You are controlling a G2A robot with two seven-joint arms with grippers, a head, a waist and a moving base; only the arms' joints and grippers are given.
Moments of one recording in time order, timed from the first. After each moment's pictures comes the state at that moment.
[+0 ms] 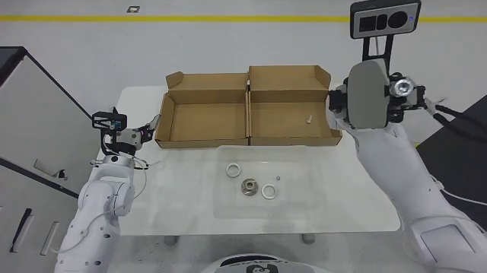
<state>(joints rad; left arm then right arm) 1.73 -1.15 -1.60 -1.80 1.33 0.00 0.00 -0.93 -1.12 1.03 -1.91 1.44 -0.51 1.17</state>
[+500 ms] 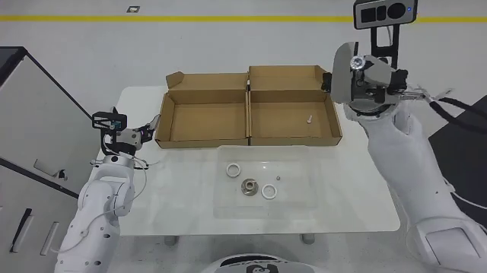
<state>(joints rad) 1.73 -1.15 -1.60 -1.80 1.33 0.00 0.00 -0.98 -1.10 1.20 -1.86 1.19 -0.39 1.10</state>
